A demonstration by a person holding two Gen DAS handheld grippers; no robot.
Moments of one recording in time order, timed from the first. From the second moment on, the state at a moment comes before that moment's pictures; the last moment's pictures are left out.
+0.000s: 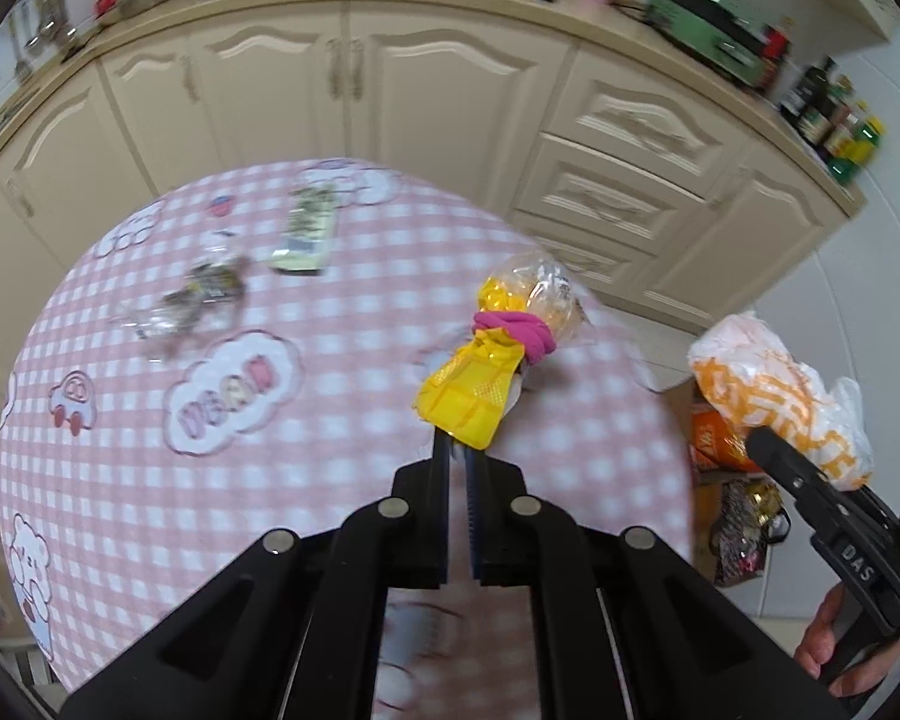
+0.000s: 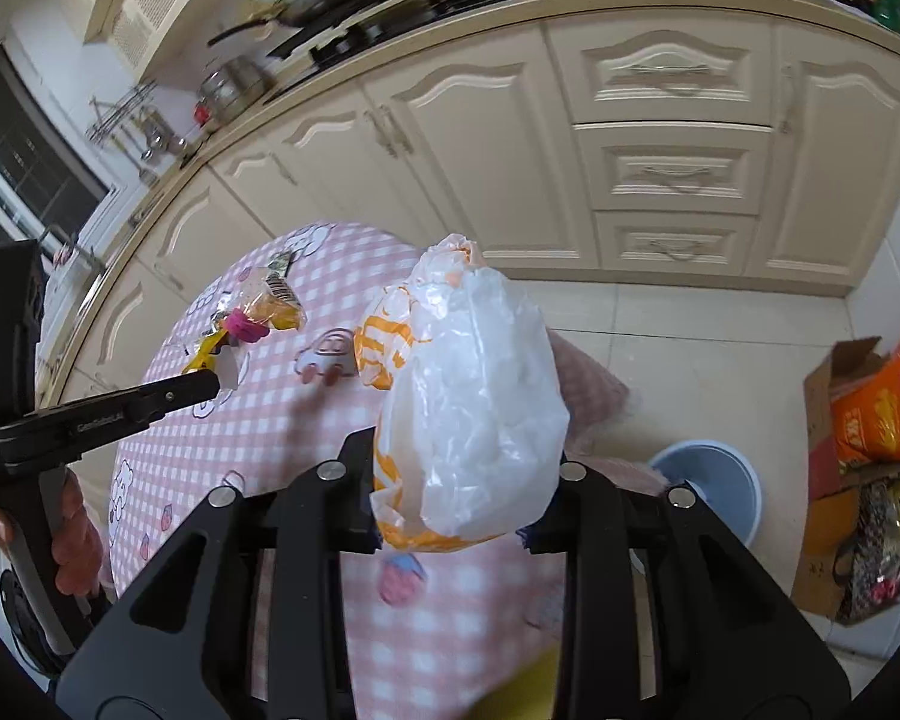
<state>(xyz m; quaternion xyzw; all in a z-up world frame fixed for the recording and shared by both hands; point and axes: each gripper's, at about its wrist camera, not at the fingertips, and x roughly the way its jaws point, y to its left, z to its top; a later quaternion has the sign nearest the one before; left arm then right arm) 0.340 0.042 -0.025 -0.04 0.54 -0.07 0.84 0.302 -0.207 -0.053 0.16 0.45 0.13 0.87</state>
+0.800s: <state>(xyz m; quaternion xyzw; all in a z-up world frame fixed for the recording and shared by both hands) 0.283 -0.201 -0.046 0.09 0.55 -0.22 0.80 0.206 -0.392 -0.091 0.26 0.45 -0.01 0.86</state>
